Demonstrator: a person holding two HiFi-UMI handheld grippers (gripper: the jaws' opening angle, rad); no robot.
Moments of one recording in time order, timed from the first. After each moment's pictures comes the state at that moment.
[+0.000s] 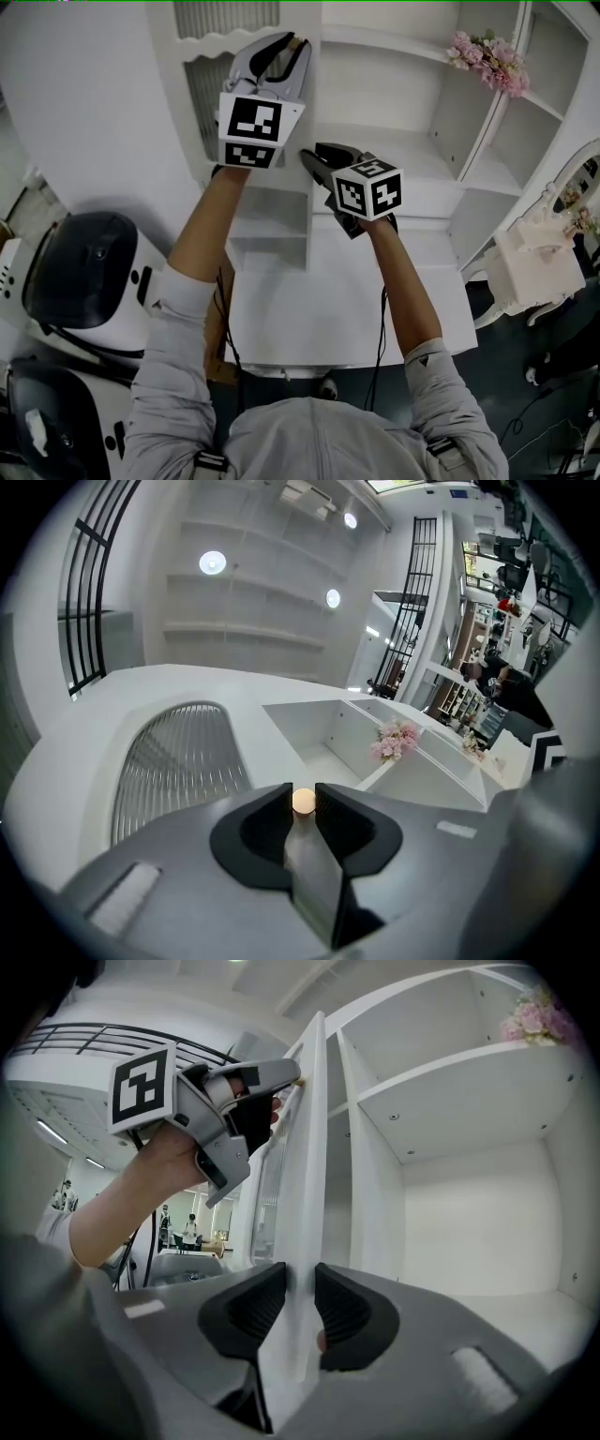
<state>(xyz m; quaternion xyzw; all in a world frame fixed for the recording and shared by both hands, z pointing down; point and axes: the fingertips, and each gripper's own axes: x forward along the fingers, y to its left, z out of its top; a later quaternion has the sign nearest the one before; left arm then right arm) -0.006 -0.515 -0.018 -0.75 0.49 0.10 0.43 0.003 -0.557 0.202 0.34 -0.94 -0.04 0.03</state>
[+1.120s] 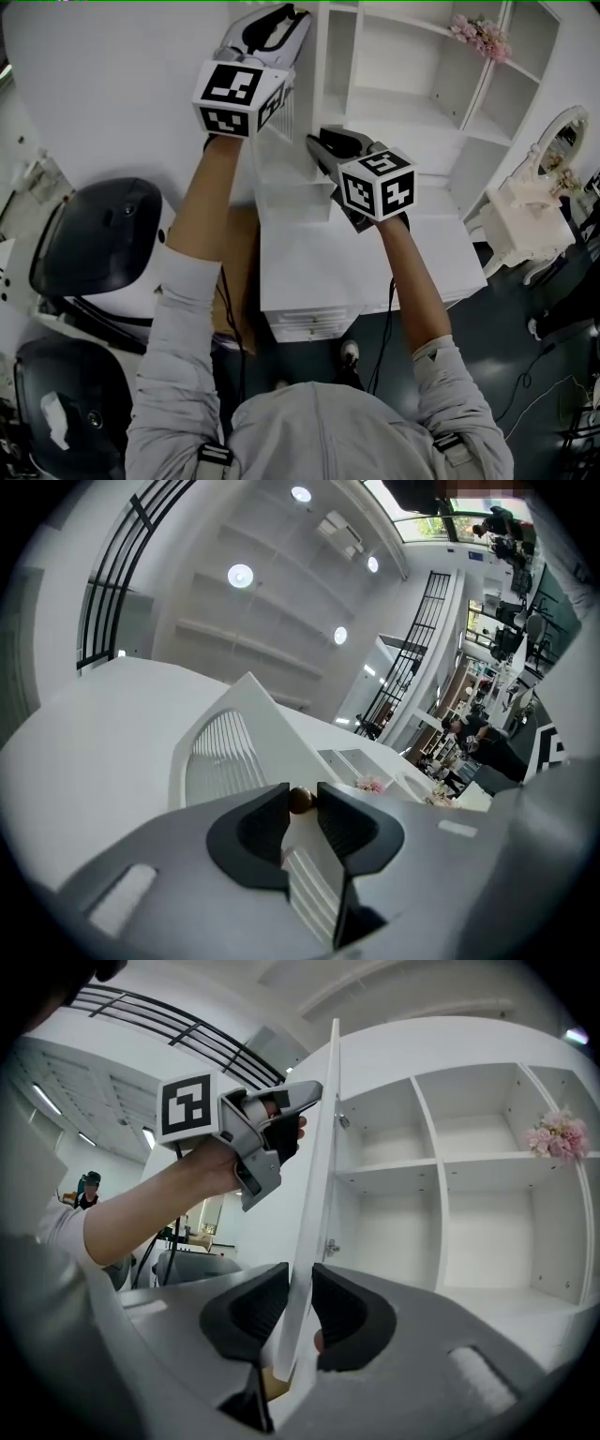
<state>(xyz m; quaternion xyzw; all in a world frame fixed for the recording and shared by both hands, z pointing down) -0.120 -0.360 -0.013 -0.81 0.40 0.16 0.40 -0.099 -0.374 0.209 0.39 -0.91 -0.08 0.04</state>
